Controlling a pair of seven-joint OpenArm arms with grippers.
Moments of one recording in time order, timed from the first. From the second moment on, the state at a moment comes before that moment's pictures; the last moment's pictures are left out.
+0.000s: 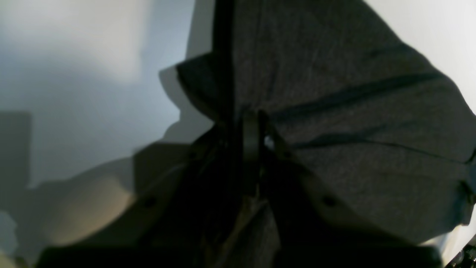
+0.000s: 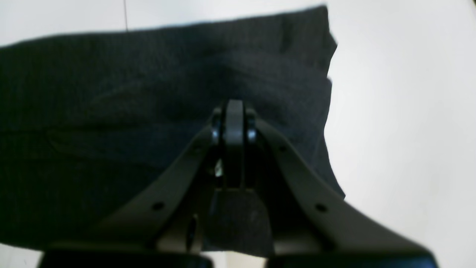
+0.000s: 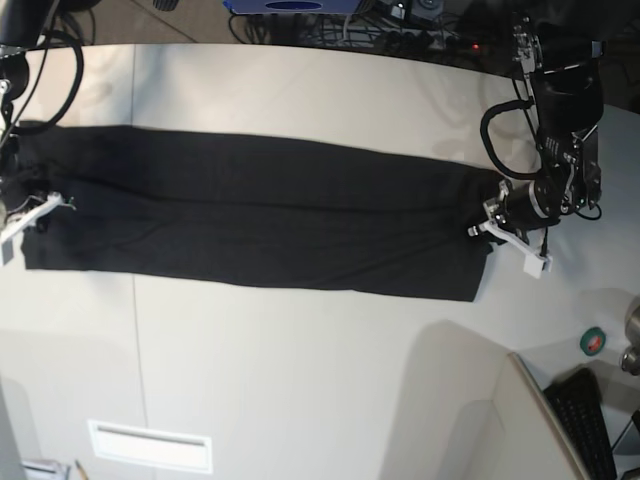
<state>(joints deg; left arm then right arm) -11.5 -19.8 -16.7 42.2 -32.8 -28.2 39.7 -8.3 16.0 23.7 82.8 17.1 16.7 -40.8</state>
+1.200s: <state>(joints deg) 4.7 -9.4 -7.2 93.6 -28.2 -16.6 63.4 -7.9 15.9 23.8 82.9 17.2 16.7 -40.7</state>
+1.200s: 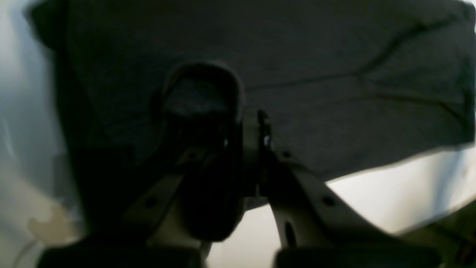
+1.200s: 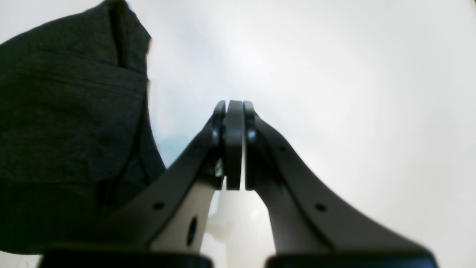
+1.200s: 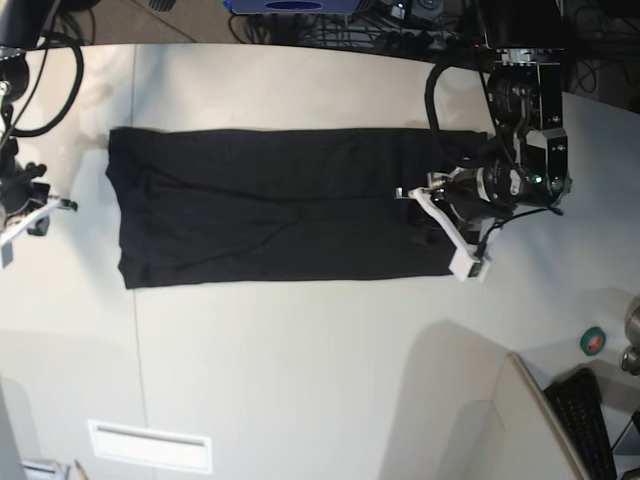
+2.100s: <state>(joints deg) -3.8 -1.7 2.6 85.2 -28.5 -10.9 63.2 -7.9 15.9 23.8 82.9 17.1 16.7 -40.8</state>
